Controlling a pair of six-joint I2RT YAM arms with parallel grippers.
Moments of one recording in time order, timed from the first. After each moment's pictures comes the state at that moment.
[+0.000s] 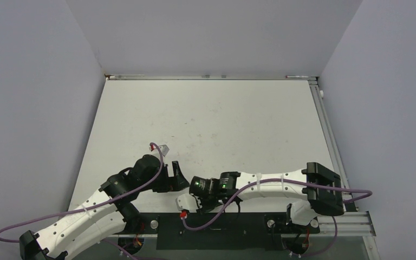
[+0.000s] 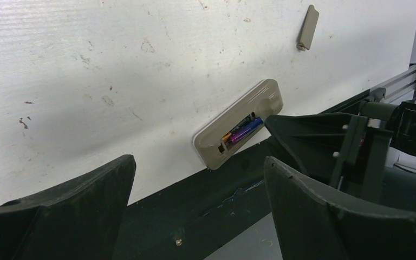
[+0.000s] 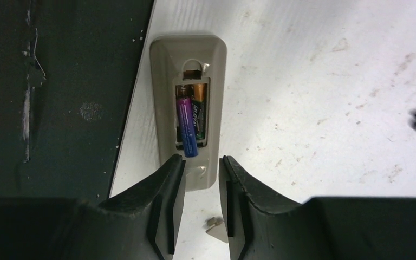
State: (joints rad) left arm -0.80 0.64 0.52 -0.64 0.07 -0.85; right arm 1.40 1.59 1.05 -0.68 0.04 -0.60
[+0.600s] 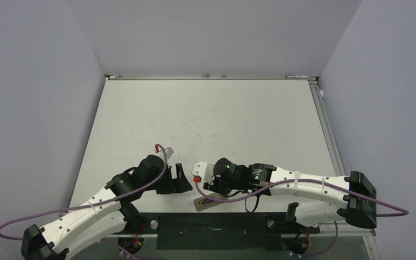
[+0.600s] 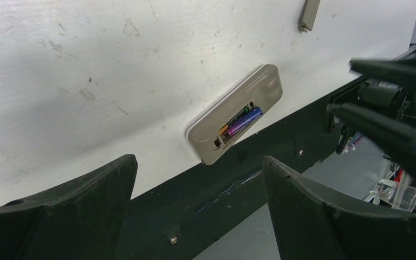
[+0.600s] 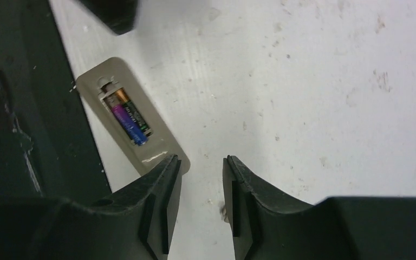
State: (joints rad) left arm -0.80 0.69 0.47 -0.57 0.13 -0.86; right arm 1.27 1.24 0.88 -0.50 0.07 -0.29
